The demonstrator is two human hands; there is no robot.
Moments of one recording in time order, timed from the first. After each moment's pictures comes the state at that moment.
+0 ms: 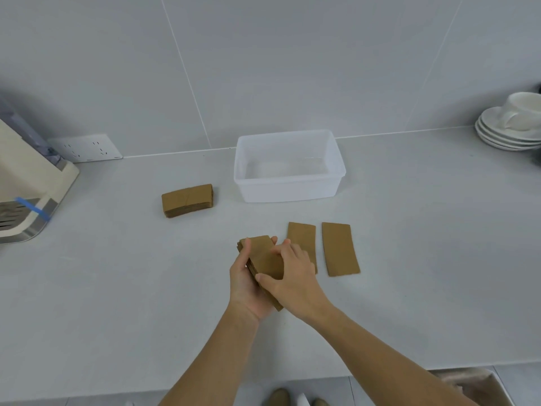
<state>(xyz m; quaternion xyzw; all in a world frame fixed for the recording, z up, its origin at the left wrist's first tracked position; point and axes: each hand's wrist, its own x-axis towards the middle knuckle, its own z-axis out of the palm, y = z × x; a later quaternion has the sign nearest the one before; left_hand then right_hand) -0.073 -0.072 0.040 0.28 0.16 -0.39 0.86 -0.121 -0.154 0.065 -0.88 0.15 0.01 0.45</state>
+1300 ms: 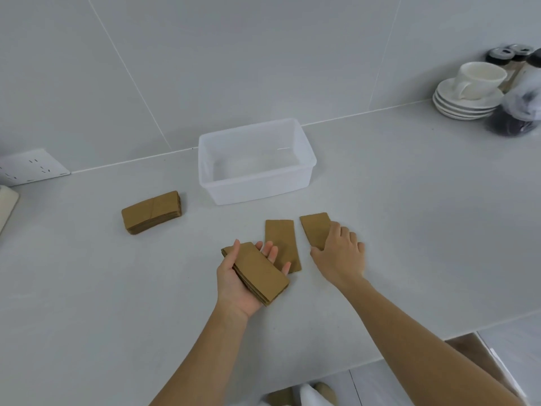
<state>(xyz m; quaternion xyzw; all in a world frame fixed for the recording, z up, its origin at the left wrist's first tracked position) -0.053 -0.088 0.025 0.29 0.22 -0.43 0.83 -0.115 -0.247 0.023 -0.90 0.38 0.00 0.20</state>
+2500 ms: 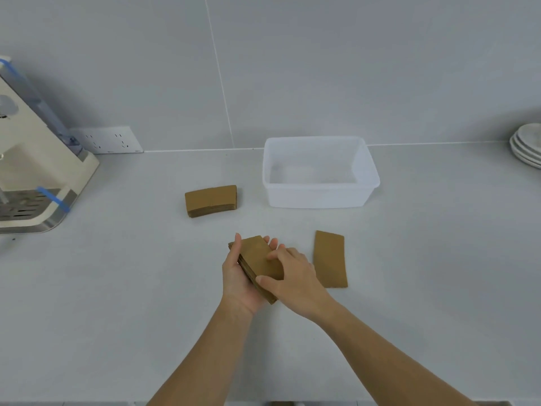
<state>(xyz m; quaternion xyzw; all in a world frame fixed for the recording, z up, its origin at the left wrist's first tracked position) -0.024 -0.026 0.031 0.24 0.17 -0.37 0.88 -0.079 -0.121 0.070 -0.90 0.11 0.09 0.42</state>
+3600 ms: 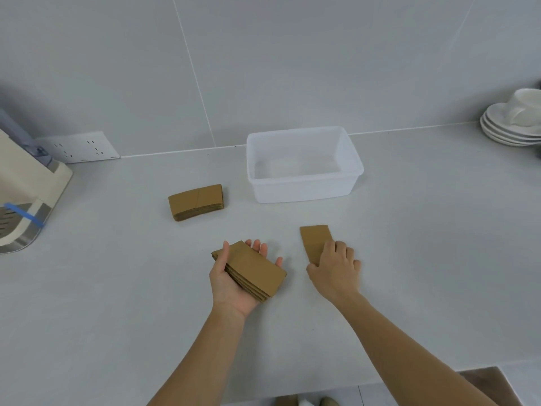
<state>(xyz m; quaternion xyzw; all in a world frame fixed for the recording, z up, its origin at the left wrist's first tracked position) -0.028 -0.018 0.023 0.21 0.20 -0.34 0.89 -0.085 -0.173 0.023 -0.93 0.33 0.05 0.18</state>
